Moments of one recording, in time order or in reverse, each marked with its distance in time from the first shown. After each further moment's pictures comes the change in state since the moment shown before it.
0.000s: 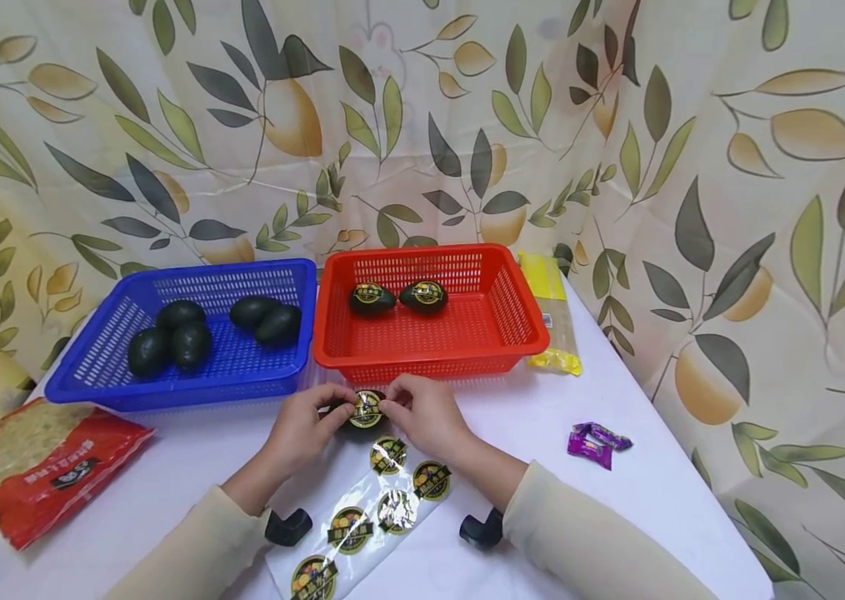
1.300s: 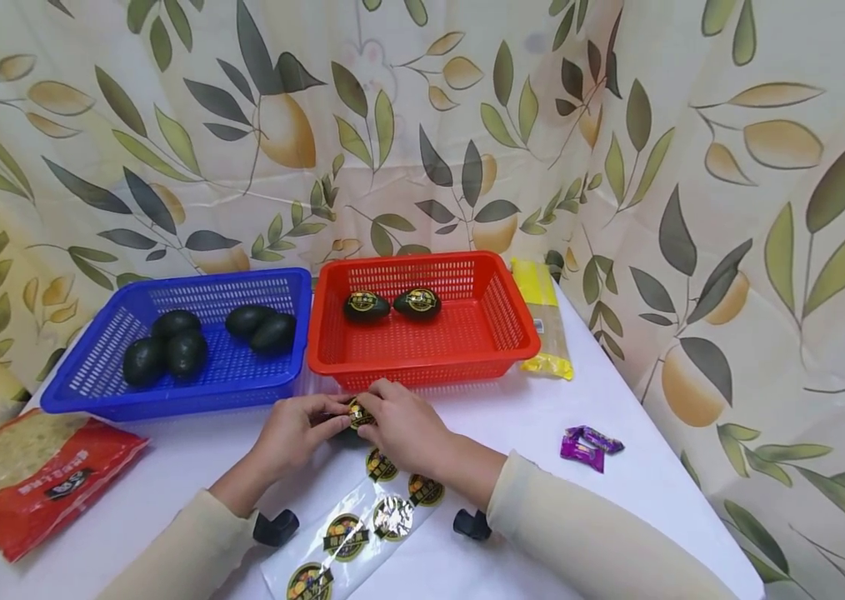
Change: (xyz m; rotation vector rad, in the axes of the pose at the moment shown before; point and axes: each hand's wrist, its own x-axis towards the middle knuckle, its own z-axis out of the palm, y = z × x) left_hand 0.000 -0.009 -0.005 0.055 -0.020 0.053; right_hand -0.003 -0.025 0.005 -0.550 -0.100 -0.301
